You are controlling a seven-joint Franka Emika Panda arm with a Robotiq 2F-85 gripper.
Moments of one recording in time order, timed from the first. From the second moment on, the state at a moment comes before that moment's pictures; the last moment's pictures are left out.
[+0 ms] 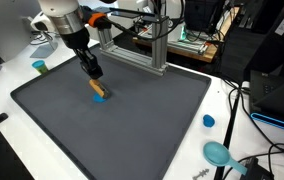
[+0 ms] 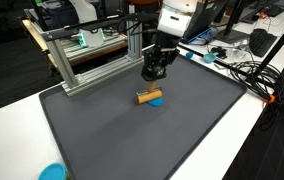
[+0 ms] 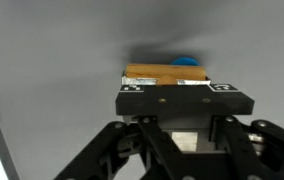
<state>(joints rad) 0.04 0.55 -0.08 -1.61 -0.14 2.05 0.24</state>
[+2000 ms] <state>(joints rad) -0.07 0.25 0.01 -1.89 -0.06 2.12 -0.40</state>
